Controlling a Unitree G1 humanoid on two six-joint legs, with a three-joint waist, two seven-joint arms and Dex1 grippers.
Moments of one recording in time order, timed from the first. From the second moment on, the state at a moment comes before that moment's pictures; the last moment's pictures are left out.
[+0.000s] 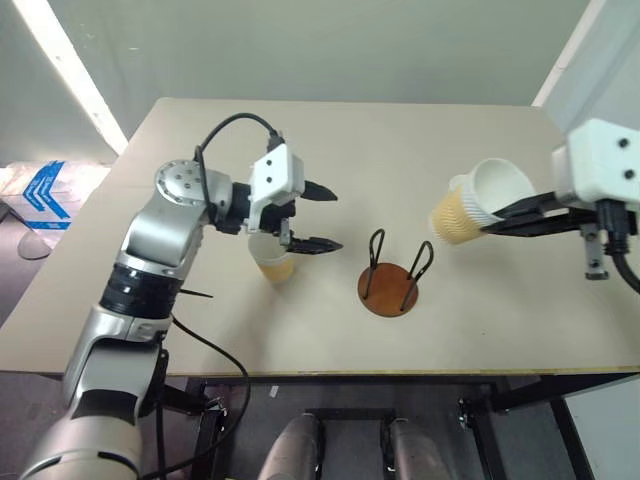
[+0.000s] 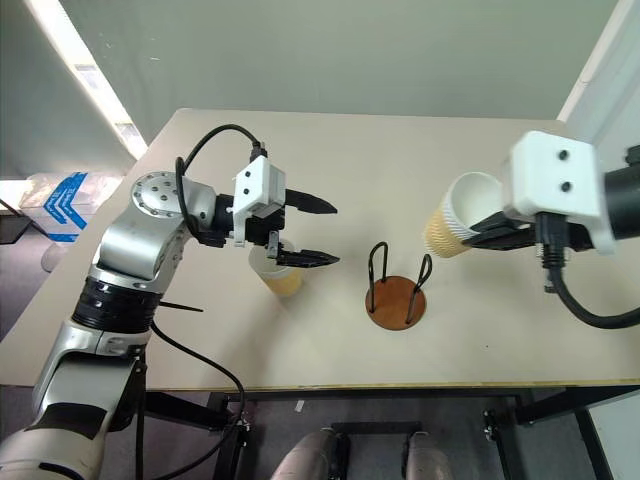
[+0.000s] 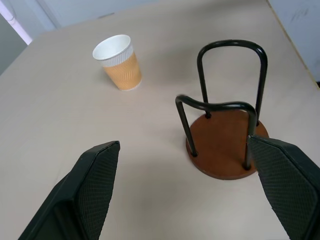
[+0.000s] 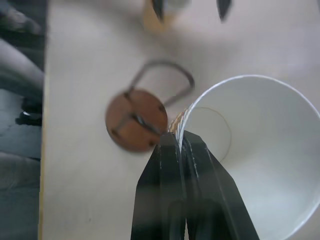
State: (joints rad) left arm -0.90 0.66 -0.17 0.10 -0.28 0.40 -1.29; right arm -0.91 -1.27 0.07 -0.49 0.52 0.76 1.37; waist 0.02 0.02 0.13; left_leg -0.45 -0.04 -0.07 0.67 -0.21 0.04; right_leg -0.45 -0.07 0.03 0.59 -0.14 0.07
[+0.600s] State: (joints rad) left arm -0.92 0.69 -0.12 0.00 -0.46 0.54 -1.36; right arm -1.01 -1.08 0.34 -0.37 0.29 0.62 1.46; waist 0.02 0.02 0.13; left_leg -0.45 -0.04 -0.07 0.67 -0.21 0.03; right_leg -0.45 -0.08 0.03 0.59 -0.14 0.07
